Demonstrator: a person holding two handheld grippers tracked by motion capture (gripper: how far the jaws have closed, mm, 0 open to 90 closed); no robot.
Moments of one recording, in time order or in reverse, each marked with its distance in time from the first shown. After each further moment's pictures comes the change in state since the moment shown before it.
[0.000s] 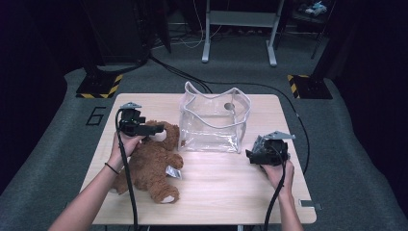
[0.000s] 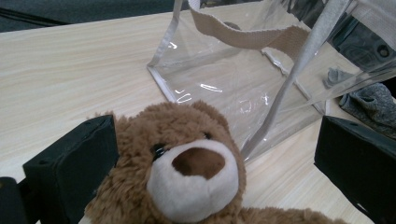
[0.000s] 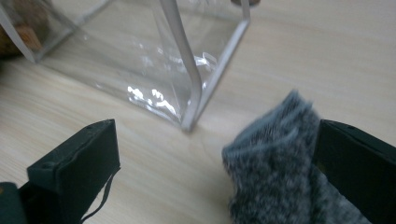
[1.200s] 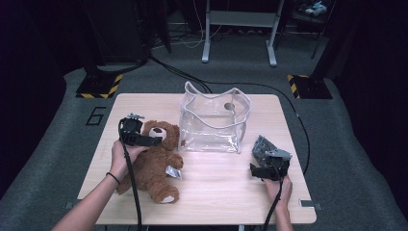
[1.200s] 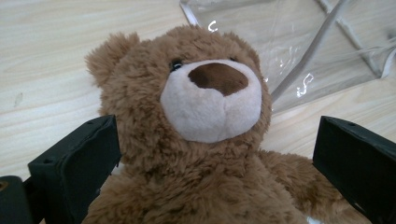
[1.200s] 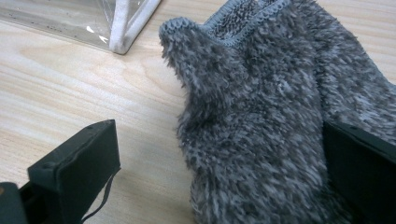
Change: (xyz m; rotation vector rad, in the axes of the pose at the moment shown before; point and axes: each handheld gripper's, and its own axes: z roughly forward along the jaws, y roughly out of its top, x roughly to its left) left arm -0.022 -0.022 0.004 0.236 0.207 -0.031; right arm -0.018 -0.068 0.039 0.029 -0.116 0.051
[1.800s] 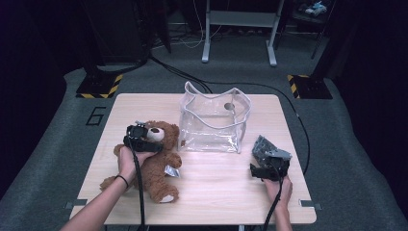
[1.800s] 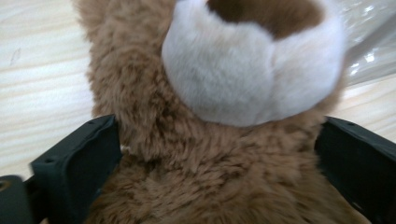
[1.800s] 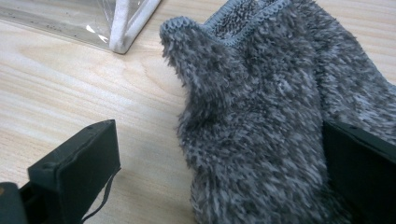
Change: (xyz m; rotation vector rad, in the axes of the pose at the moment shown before) left arm 0.007 -0.025 0.038 0.083 0.112 -0.024; right arm 0.001 -0.001 0.000 0.000 -0.003 -0.003
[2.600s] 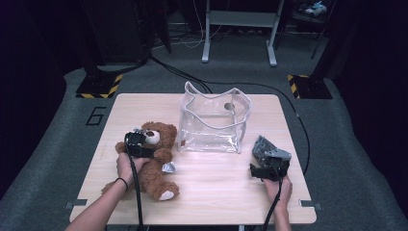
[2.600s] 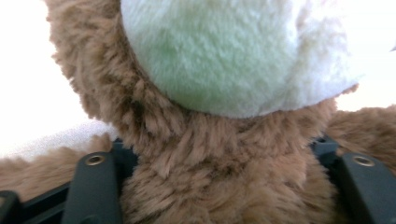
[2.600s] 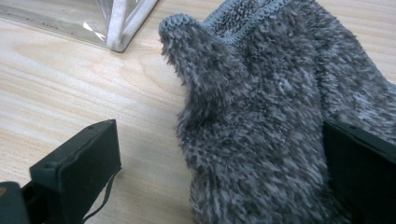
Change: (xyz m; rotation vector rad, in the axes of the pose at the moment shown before) left arm 0.014 -0.020 0.017 -0.017 -0.125 -0.023; right arm 0.001 0.000 0.001 0.007 -0.010 -0.003
